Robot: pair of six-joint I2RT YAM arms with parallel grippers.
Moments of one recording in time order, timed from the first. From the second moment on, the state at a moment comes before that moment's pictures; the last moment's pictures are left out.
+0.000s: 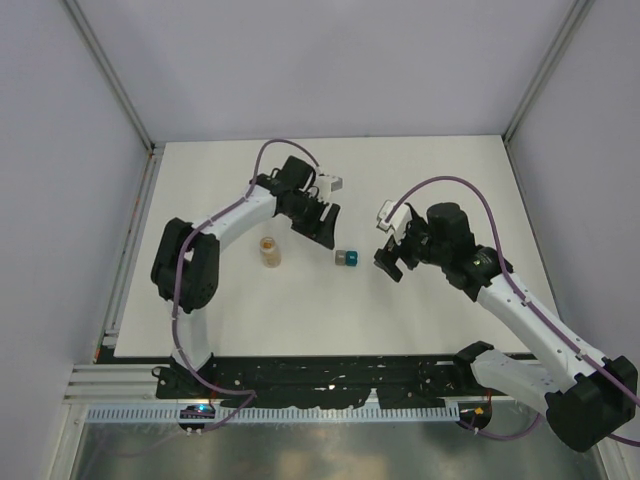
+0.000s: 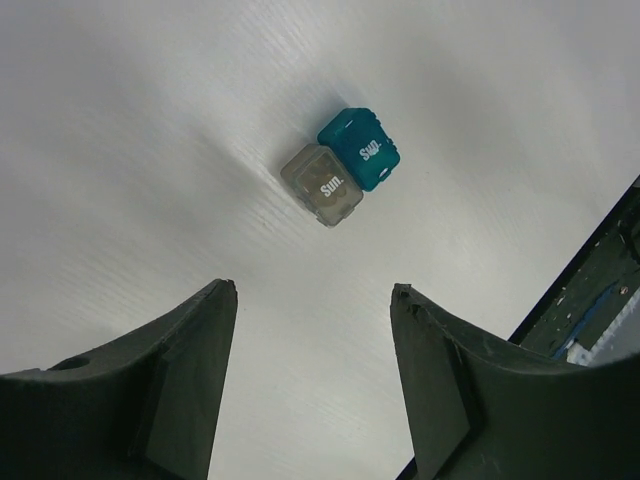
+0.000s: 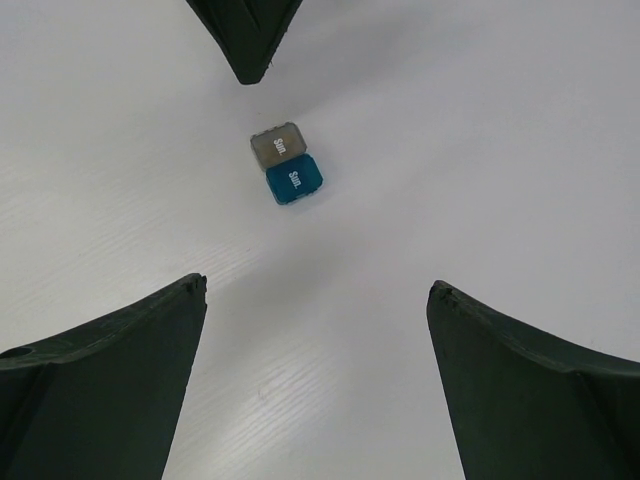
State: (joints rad) left arm -0.54 1.96 1.54 -0.68 0.50 0.01; right arm 0.46 0.99 0.82 -0.40 -0.35 -0.47
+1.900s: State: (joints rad) left arm -0.51 0.73 0.95 -0.50 -0.08 0.18; right arm 0.35 0.89 0.77 -0.21 0.13 -0.30
